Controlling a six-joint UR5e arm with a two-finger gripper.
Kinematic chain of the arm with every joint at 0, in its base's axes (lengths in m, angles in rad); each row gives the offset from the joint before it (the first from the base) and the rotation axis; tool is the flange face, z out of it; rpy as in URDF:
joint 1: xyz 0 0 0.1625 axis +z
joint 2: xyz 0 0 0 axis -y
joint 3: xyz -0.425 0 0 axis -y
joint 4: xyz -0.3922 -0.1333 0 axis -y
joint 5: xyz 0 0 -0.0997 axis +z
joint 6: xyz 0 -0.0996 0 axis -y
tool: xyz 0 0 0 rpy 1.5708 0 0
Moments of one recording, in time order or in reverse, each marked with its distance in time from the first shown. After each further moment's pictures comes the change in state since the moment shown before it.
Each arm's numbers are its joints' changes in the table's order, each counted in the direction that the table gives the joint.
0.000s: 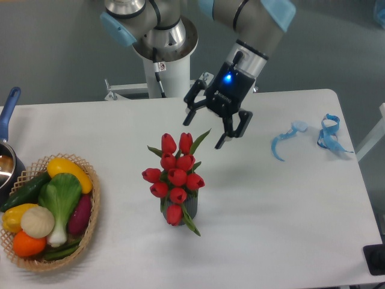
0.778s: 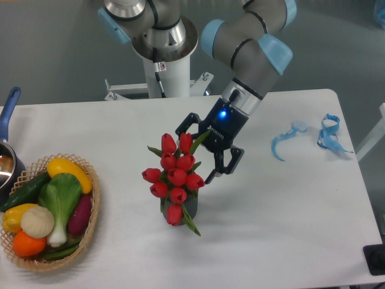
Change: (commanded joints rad) arm -0.091 -0.163 0.084 0.206 -0.002 -0.147
